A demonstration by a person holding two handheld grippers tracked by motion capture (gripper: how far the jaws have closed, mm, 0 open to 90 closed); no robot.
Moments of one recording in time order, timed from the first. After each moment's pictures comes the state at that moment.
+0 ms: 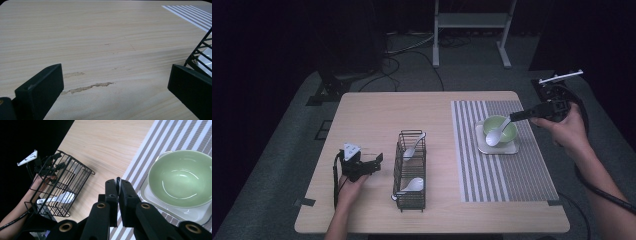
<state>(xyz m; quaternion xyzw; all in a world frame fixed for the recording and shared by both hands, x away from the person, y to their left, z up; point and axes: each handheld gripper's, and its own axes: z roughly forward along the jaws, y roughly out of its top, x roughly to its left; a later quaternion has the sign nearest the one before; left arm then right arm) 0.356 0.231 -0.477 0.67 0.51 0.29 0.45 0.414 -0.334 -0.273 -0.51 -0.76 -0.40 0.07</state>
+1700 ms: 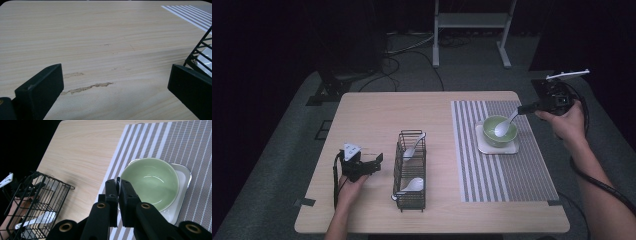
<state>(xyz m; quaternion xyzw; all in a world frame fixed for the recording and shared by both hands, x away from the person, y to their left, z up) 0.355 0.231 -0.476 0.68 0.51 0.29 0.45 0.445 -0.364 -0.291 -0.58 -0.71 -0.40 0.04</state>
